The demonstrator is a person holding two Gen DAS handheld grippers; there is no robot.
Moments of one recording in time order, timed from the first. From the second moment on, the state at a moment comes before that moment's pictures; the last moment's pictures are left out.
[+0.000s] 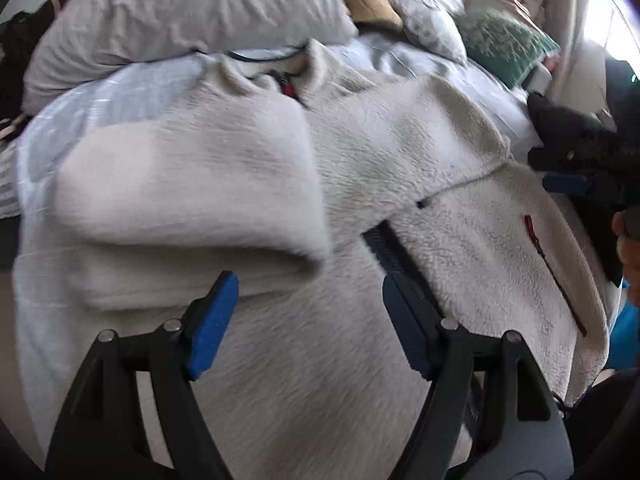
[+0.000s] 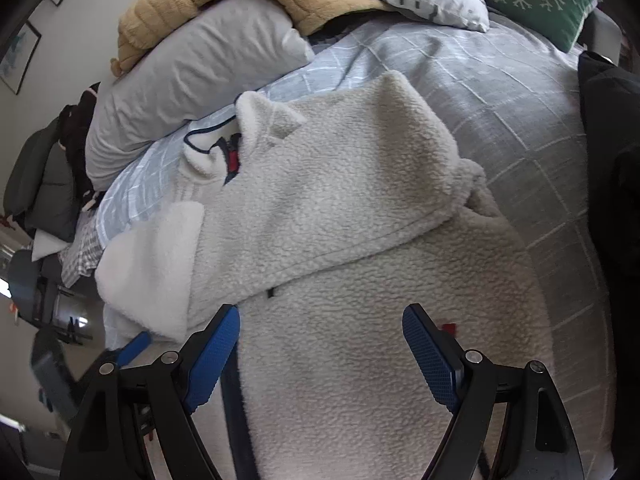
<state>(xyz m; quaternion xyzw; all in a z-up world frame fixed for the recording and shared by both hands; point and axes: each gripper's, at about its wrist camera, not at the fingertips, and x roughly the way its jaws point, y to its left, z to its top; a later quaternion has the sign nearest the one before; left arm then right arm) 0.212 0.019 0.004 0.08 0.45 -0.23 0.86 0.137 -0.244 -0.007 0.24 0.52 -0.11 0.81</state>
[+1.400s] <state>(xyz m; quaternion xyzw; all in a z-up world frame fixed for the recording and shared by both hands) 0.277 0.176 -0.030 -0.17 0.50 -0.07 0.85 0.212 -0.176 -0.023 0.15 0.50 -0.04 0.85</state>
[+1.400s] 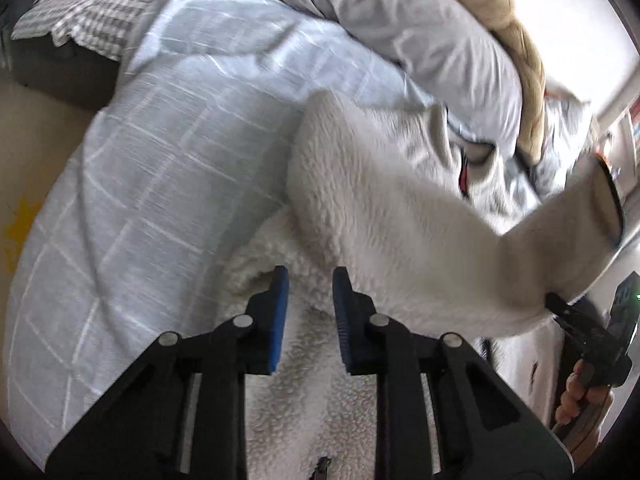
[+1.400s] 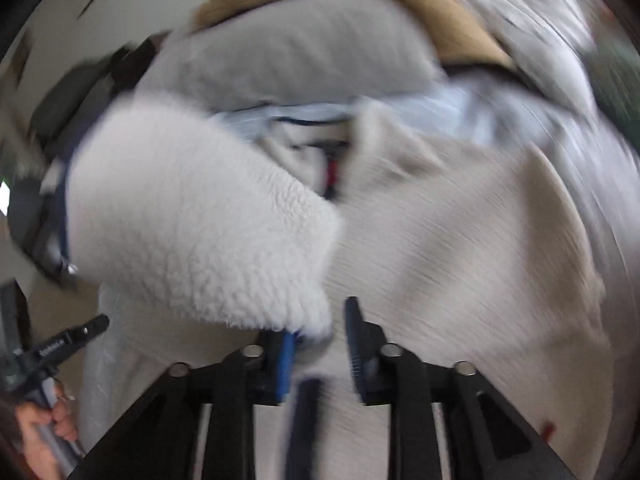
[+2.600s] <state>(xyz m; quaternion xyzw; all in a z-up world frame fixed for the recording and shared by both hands) 0.302 0.111 -0.051 -0.14 0.50 -0.10 0.85 0.175 -0.230 0.018 -0.01 0.38 -0.18 0.91</state>
